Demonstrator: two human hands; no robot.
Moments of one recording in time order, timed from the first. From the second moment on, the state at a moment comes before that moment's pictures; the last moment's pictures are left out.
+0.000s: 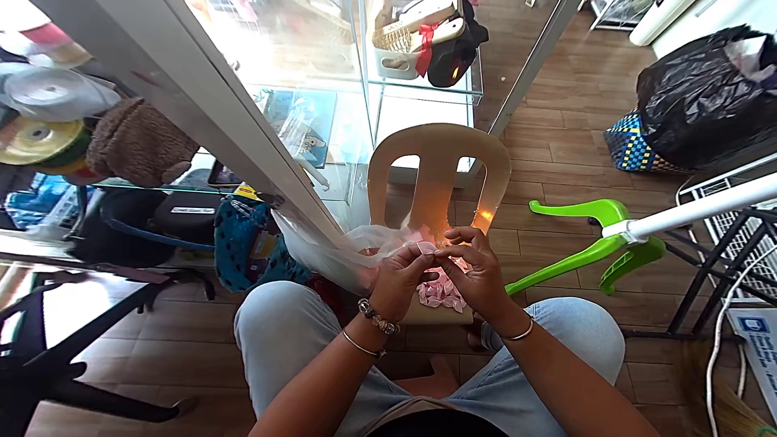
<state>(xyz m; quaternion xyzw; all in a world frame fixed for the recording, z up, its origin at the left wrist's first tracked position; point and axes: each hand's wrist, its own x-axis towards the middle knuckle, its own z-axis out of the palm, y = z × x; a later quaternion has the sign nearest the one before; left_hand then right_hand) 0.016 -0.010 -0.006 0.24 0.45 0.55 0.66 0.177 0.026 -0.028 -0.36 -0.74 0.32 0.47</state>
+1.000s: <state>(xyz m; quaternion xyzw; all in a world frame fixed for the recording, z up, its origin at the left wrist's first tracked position) 0.016 -0.005 -0.009 0.37 0.50 0.54 0.56 0.175 0.026 -0.001 -0.45 -0.44 0.66 0.40</state>
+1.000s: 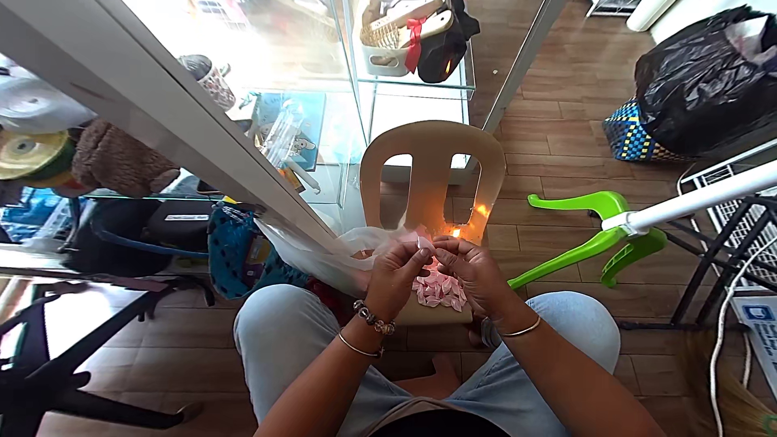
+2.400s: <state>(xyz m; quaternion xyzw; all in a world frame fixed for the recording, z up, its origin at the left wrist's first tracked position) 0.032 0.002 -0.031 0.30 0.41 0.57 0.65 0.188 0.015 -0.013 -0.43 -0.60 0.48 0.47</state>
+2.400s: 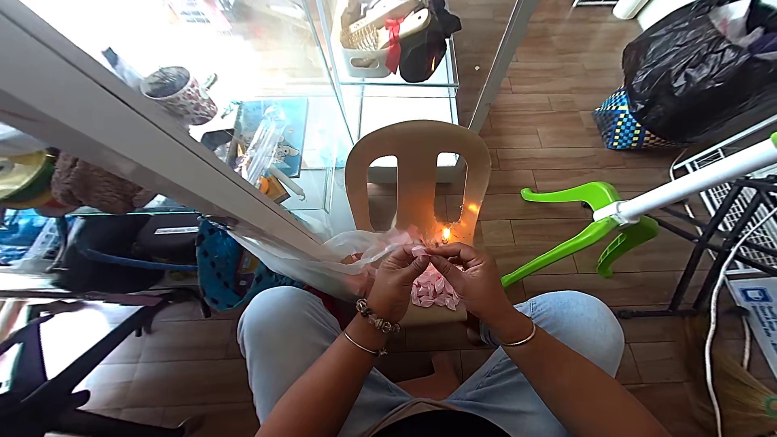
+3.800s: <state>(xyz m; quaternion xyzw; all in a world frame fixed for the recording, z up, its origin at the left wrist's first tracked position) 0.115 0.100 -0.110 0.57 0.78 0.02 0.25 0.301 0.038 0.040 -0.59 -0.55 0.33 0.49</state>
